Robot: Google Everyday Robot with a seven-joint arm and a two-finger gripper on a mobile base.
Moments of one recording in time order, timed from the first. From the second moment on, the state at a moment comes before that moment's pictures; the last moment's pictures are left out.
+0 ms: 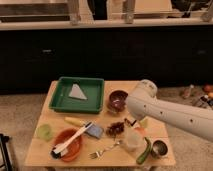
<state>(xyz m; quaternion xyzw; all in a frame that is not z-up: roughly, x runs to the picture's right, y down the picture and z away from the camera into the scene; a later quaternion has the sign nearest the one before) 0.168 0.153 0.745 -0.24 -0.03 -0.28 0.93</state>
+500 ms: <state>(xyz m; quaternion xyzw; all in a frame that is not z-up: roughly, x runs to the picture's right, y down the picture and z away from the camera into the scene) 0.154 0.152 0.755 -0.23 -0.04 -0.30 0.92</state>
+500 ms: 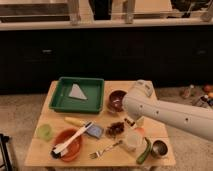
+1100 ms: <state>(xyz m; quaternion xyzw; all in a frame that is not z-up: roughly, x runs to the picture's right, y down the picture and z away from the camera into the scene) 0.245 0.163 0.784 -0.23 -0.07 -0.32 0.92</state>
